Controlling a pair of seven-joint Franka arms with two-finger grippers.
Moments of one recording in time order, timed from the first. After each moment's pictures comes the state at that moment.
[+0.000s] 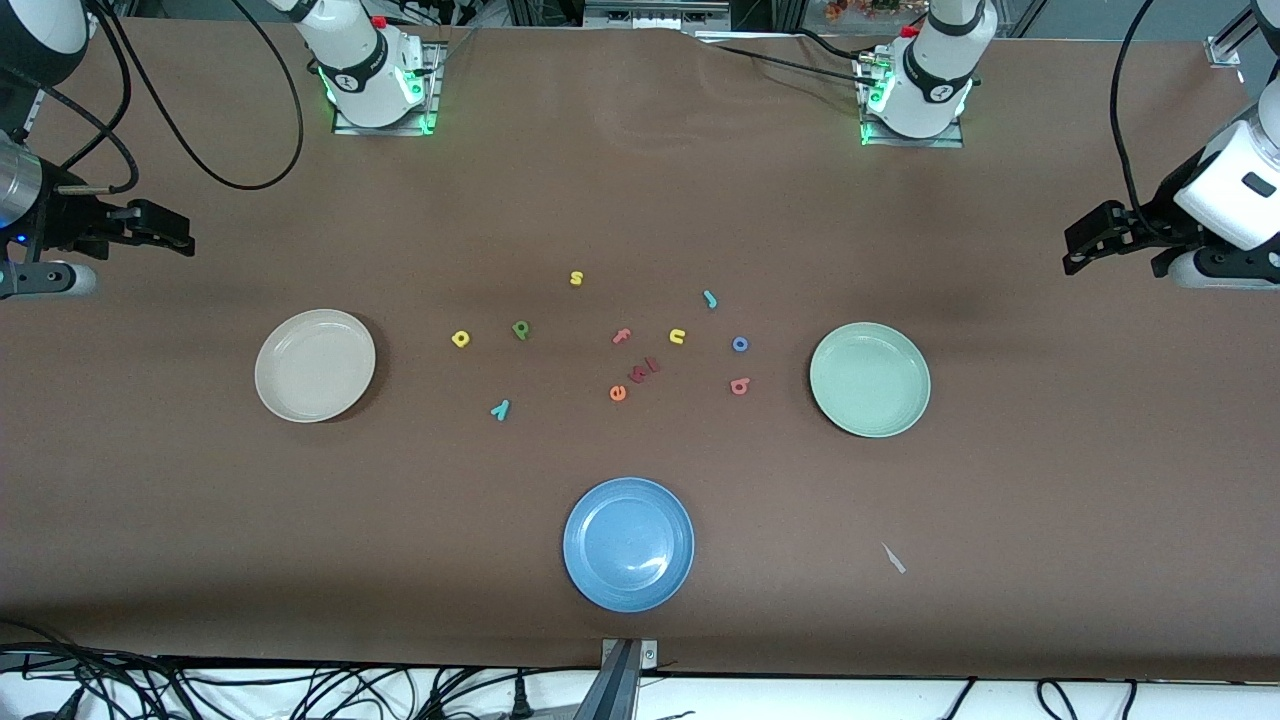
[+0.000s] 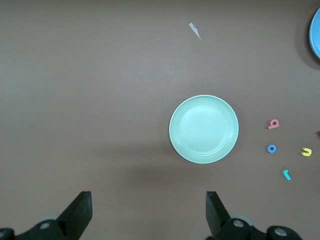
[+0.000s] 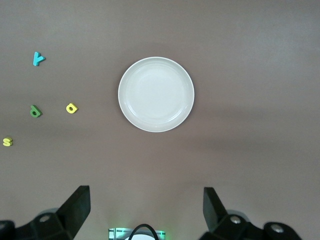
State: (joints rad) left arm 0.01 0.00 -0.05 -1.64 0.01 1.65 -0.03; right arm 0.00 0.08 0.00 -1.58 -0.04 1.50 -0.07
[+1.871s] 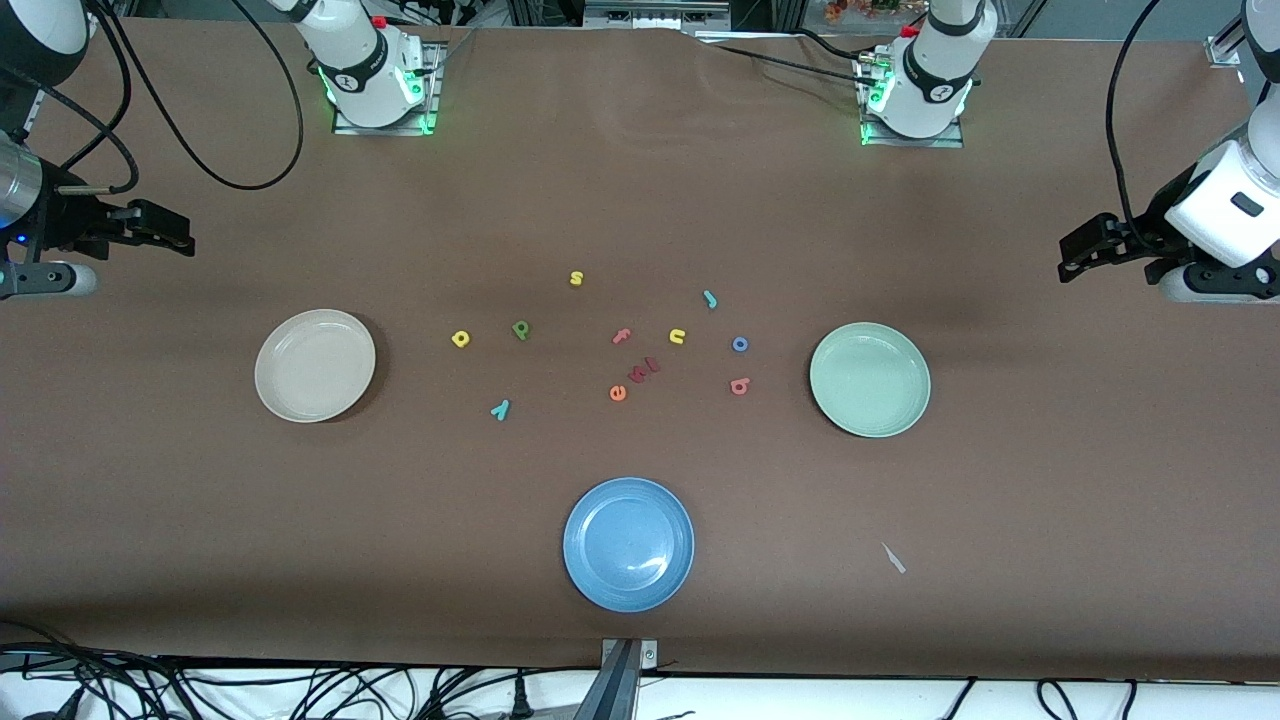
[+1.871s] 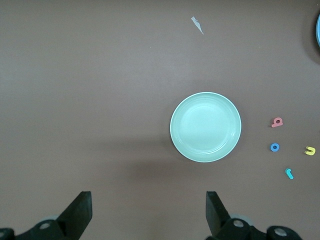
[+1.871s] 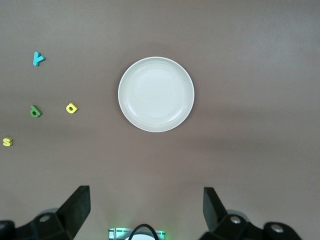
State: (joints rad) left arm 0.01 0.02 -0.05 -1.64 0.01 1.65 -0.03; right arm 0.00 0.09 0.00 -1.58 -0.04 1.50 -0.07
